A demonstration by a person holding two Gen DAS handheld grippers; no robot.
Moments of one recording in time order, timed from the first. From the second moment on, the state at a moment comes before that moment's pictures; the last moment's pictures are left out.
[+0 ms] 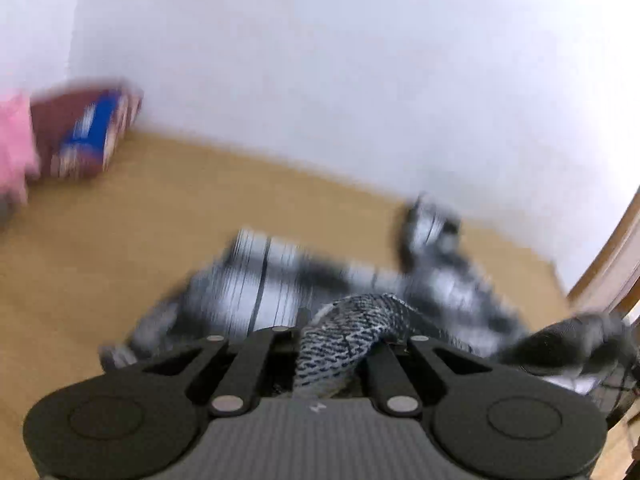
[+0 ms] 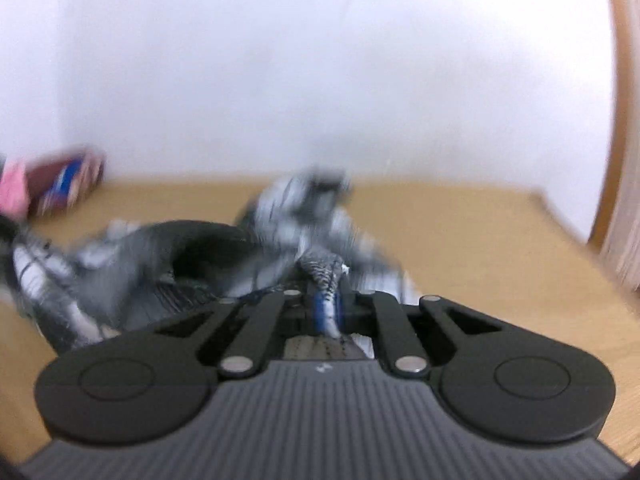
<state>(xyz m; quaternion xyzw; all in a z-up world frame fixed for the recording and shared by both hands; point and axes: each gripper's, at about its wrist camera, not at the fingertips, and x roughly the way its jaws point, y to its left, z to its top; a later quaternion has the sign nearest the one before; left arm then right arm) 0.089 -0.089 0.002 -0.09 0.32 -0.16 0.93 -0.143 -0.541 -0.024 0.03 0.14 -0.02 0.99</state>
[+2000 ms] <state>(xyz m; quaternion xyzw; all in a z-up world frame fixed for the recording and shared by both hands) 0.423 -0.273 -0.119 0.39 0.34 -0.13 0.84 0.279 -0.532 -0.051 -0.26 0.21 -0.08 0.94</state>
